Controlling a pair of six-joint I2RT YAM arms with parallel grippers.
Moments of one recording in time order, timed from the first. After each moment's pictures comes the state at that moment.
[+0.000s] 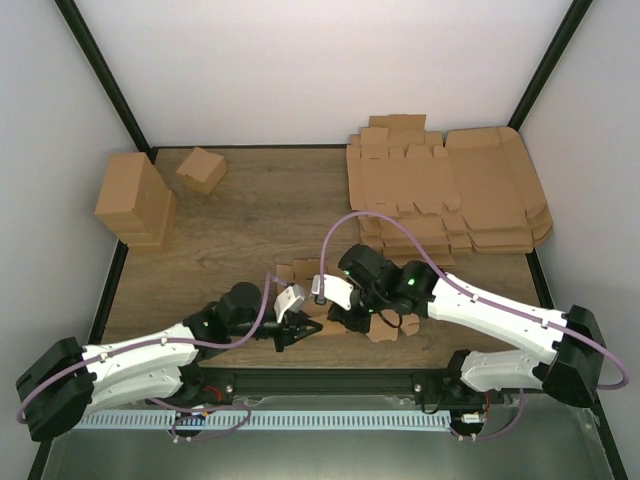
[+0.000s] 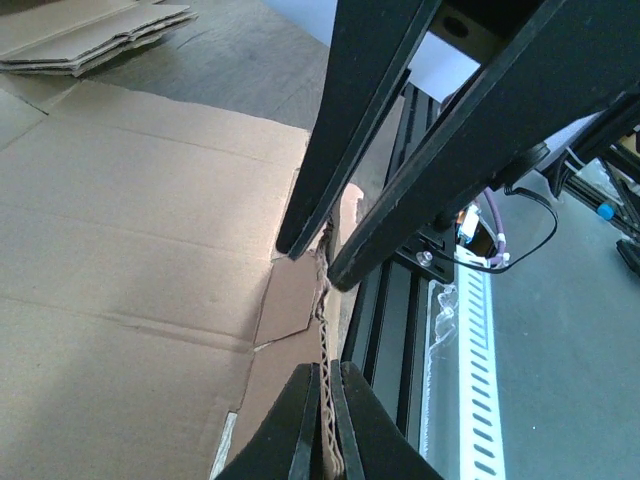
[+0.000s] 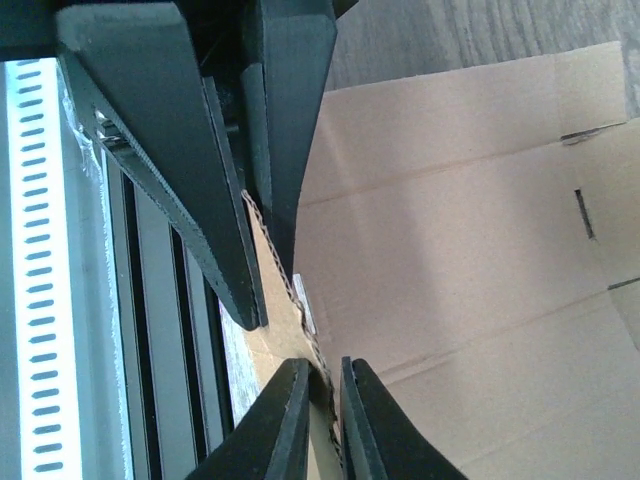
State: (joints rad) left arm -0.97 0.96 0.28 0.30 0.51 -0.32; right arm 1.02 1.21 0.97 -0.76 -0.27 -0.30
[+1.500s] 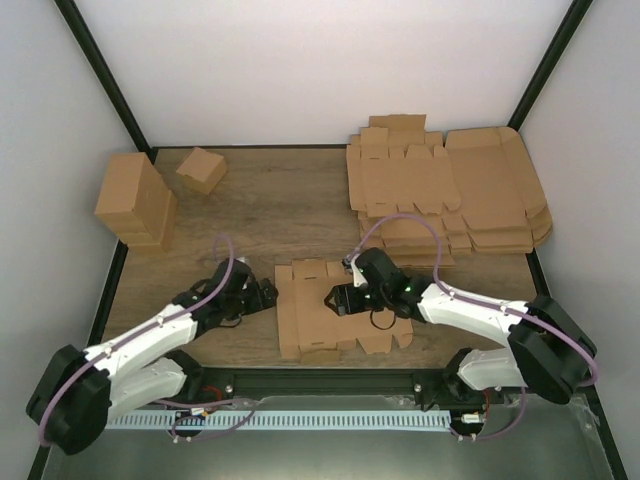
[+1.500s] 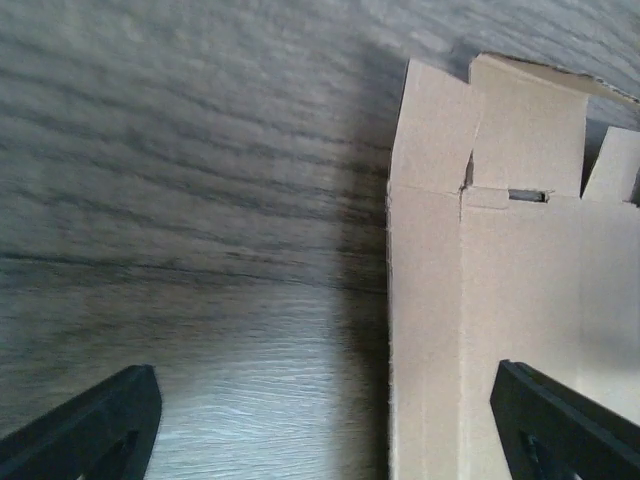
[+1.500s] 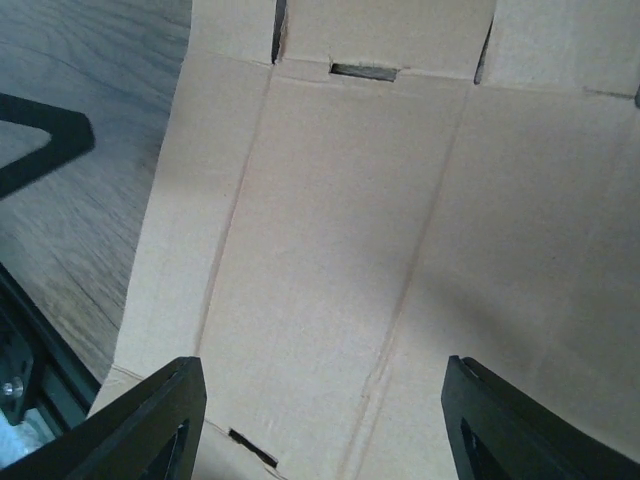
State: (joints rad) left arm -0.62 0.98 0.41 -0.34 0.00 -0.86; right arm 0.83 1.28 0.63 -0.22 -0.24 0.58
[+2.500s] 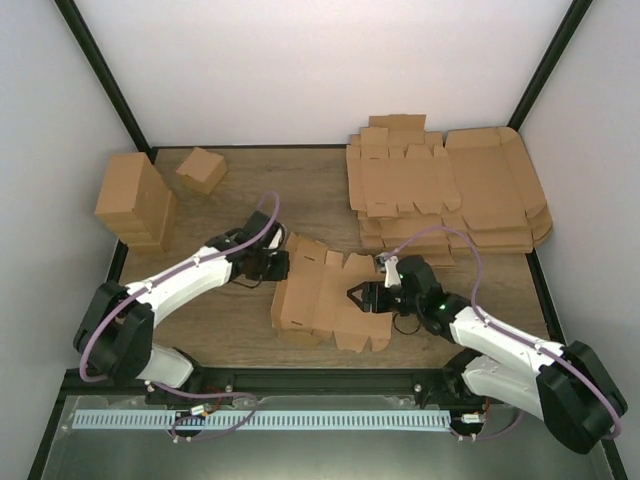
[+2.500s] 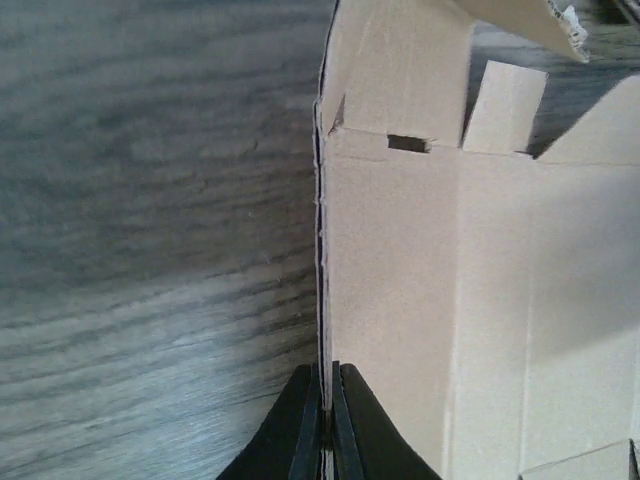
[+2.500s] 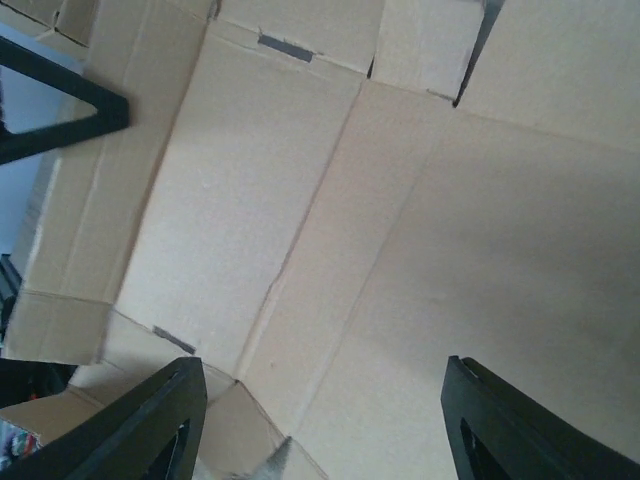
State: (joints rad) left arm -0.60 1.43 0.87 -0.52 0.16 -0.54; right arm 0.62 1.02 0.35 0.00 -0.36 0.63
